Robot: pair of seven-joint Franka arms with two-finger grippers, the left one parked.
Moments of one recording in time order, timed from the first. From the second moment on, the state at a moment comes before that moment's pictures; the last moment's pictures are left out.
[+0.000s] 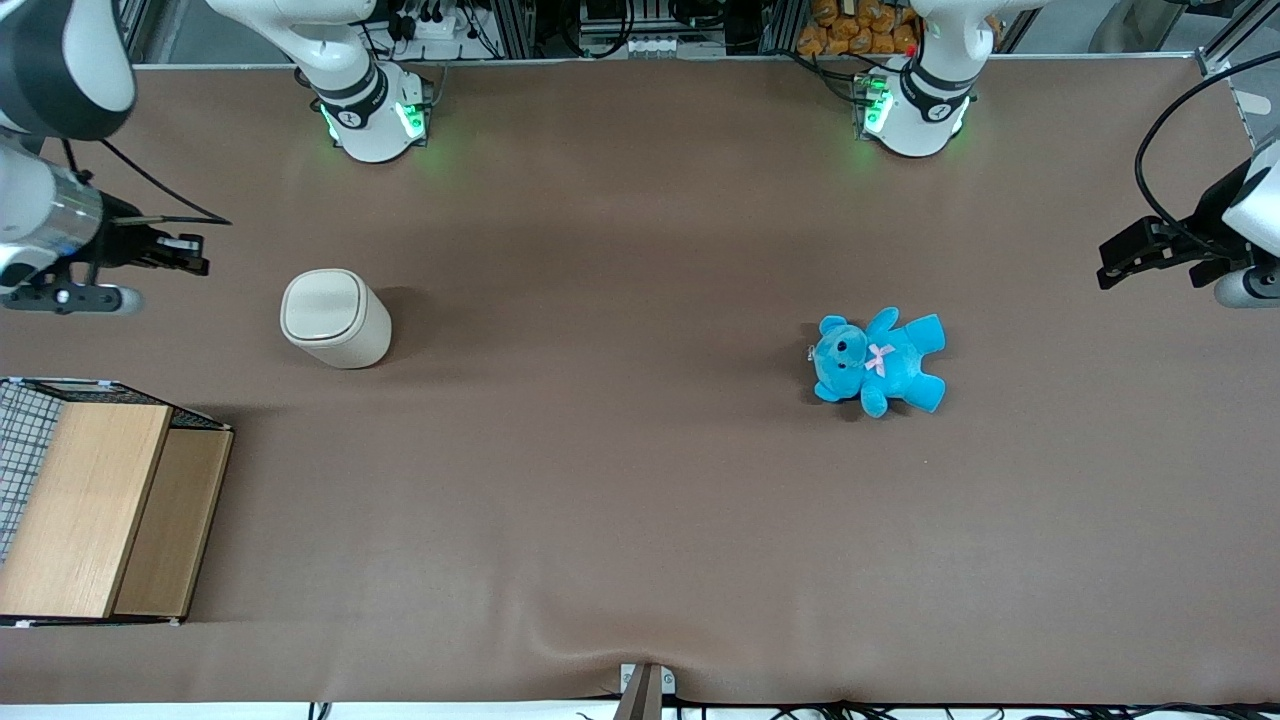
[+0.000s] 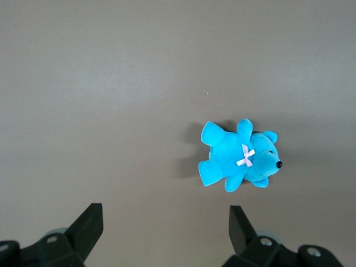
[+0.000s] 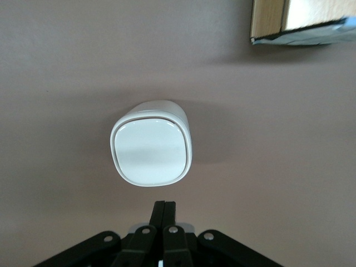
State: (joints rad) arm -0.05 -0.09 -0.02 -1.98 0.02 1.67 -0.04
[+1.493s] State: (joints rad) arm -0.04 -0.10 -0.02 -2.38 0.02 2.16 -0.04
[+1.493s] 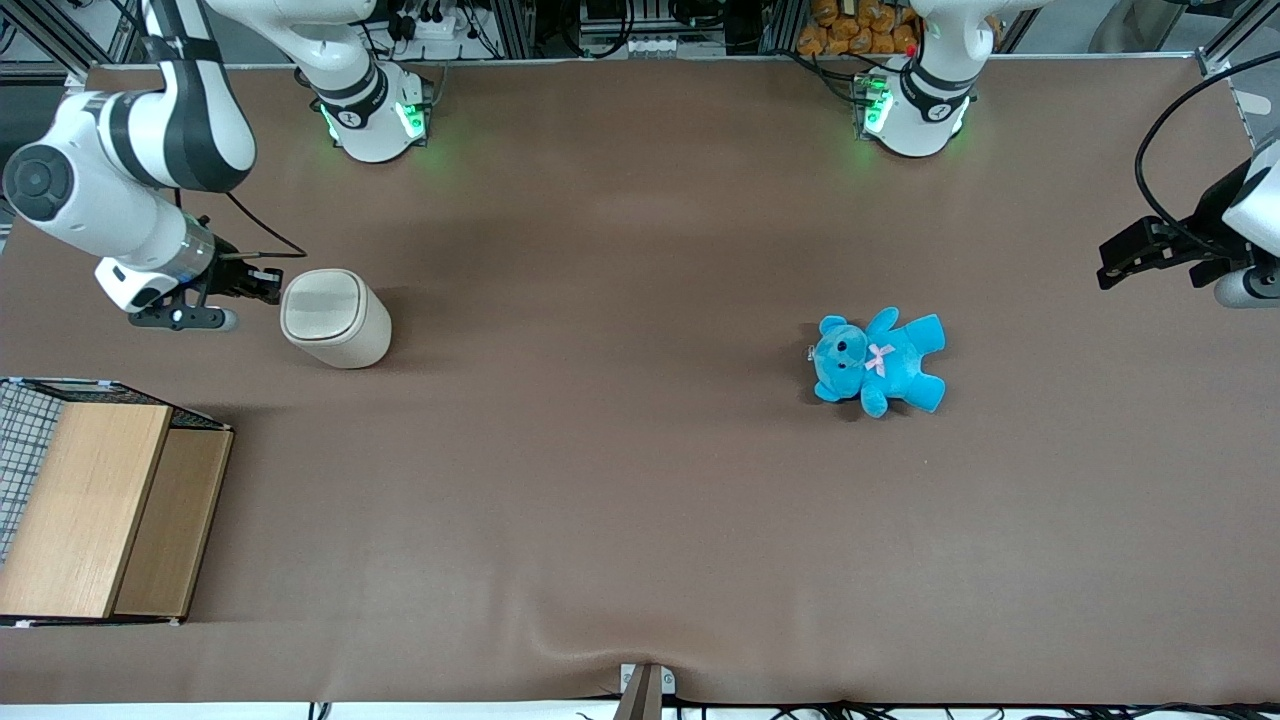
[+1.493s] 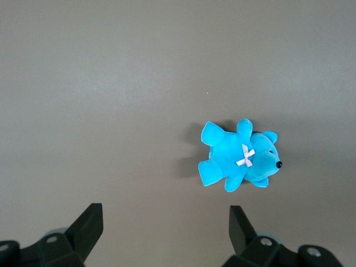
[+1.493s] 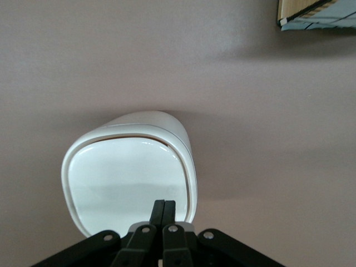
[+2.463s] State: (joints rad) arm -0.04 -0.04 -0.02 -2.43 0.02 2.25 -0.04
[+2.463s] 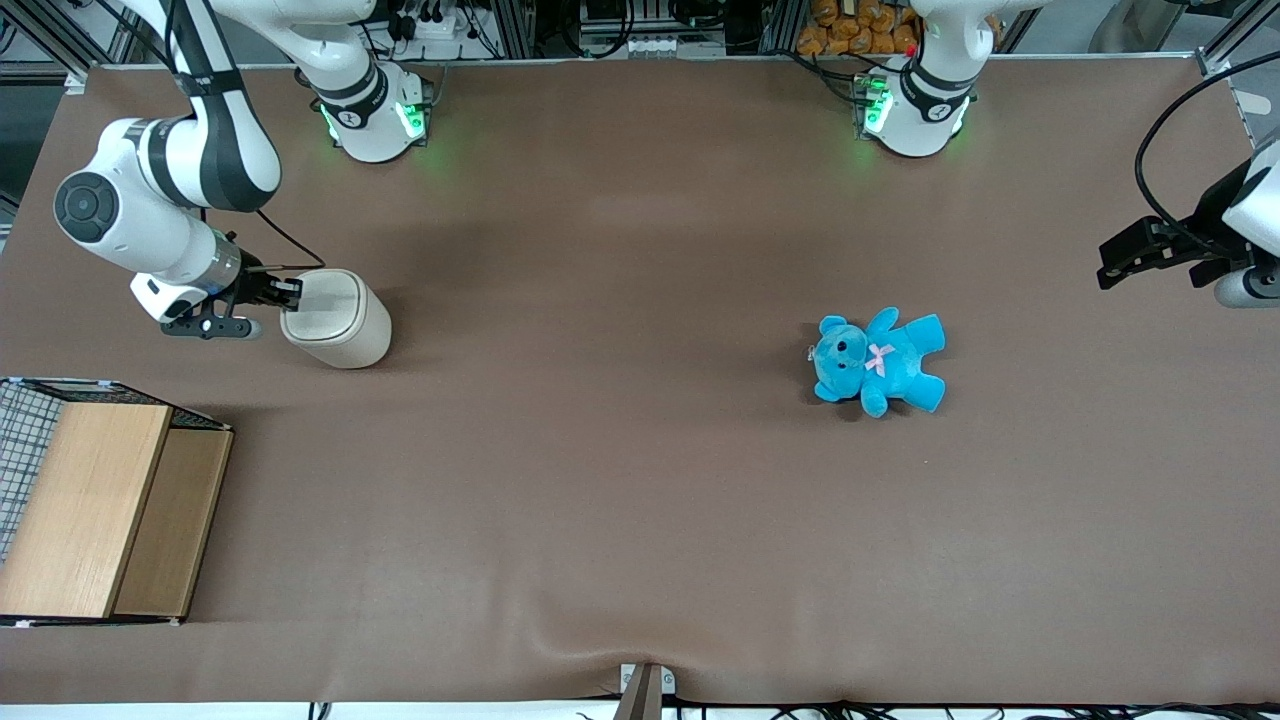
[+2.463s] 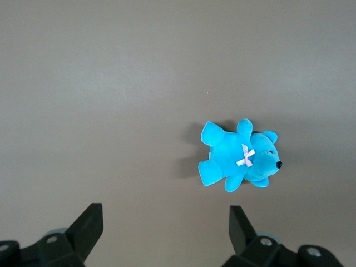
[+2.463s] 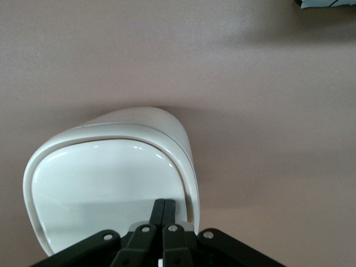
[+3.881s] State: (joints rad) arm 0.00 -0.07 0.06 -2.09 0.05 1.74 0.15
